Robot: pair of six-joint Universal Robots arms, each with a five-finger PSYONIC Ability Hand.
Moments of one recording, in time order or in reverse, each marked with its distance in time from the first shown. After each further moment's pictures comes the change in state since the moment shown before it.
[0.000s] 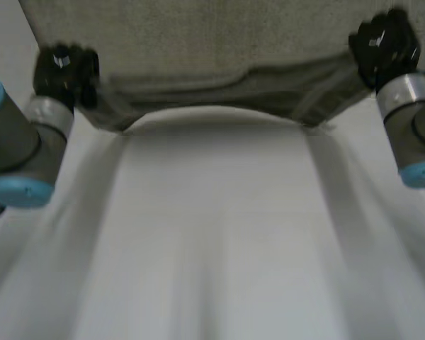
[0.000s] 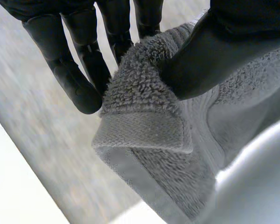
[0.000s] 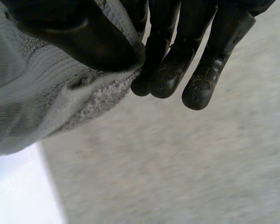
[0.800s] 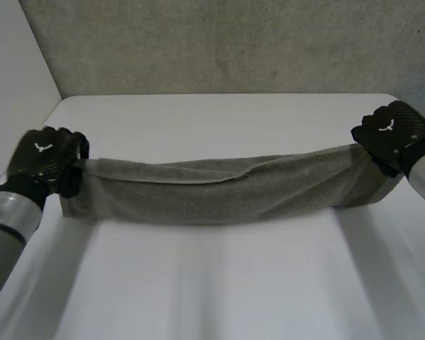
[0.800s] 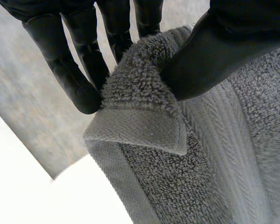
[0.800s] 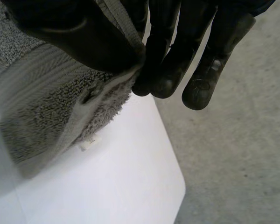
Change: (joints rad) left arm 0.155 0.395 -0.655 0.052 0.219 0.007; right arm -0.122 -0.309 0.399 0.378 -0.175 -0.012; left_hand 0.000 0.000 0.001 0.000 0.000; right_hand 0.000 0.000 0.000 0.000 0.000
